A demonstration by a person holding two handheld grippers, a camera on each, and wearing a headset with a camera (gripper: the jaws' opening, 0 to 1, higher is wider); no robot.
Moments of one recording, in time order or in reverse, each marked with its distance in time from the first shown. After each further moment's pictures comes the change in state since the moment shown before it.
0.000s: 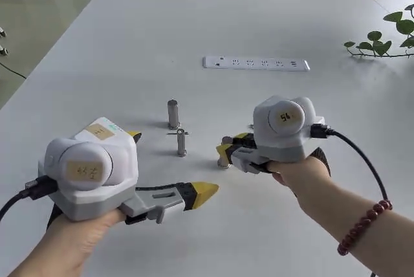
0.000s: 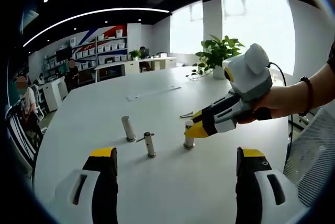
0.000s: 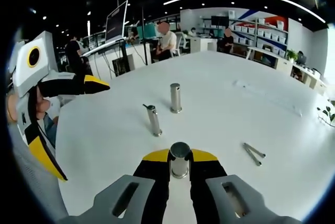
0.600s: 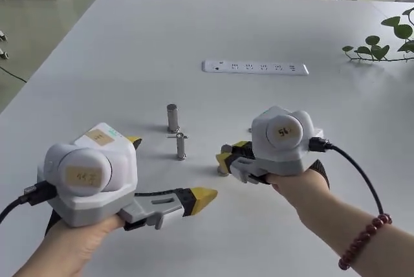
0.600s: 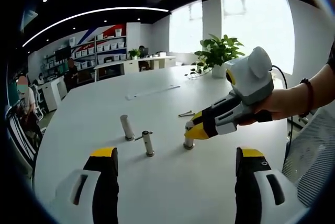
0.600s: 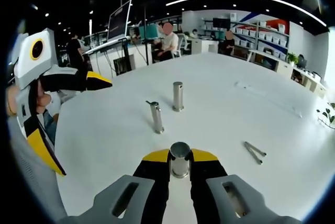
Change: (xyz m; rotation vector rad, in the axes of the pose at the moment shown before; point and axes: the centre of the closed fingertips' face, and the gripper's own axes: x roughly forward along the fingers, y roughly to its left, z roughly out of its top) left arm -0.001 -0.003 -0.002 0.004 0.008 -0.006; right arm -0.002 0.004 -0.004 -0.025 -0.017 0.003
